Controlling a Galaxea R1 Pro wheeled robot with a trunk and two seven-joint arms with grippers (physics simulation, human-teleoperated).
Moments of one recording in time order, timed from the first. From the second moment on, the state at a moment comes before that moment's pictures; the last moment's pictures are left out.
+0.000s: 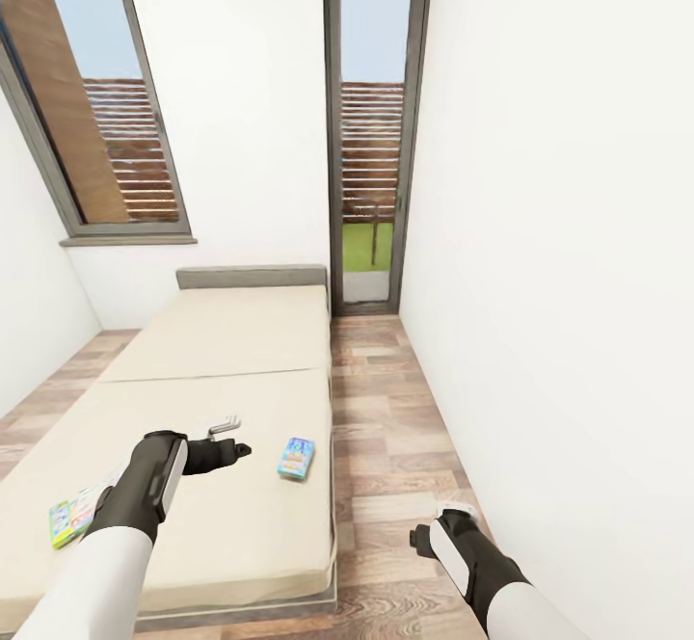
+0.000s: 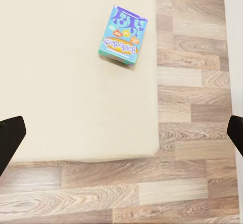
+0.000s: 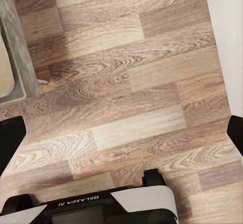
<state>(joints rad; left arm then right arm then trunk) -0.67 0.01 0.32 -0.86 -0.19 0.83 -0.33 -0.58 0.11 0.06 -0.48 -0.27 0.53 -0.34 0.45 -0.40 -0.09</state>
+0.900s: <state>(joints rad) -0.67 0.01 0.32 -0.86 -0.19 0.83 -0.33 -0.58 0.11 0.06 -0.48 -0.27 0.51 -0.34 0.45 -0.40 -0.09</state>
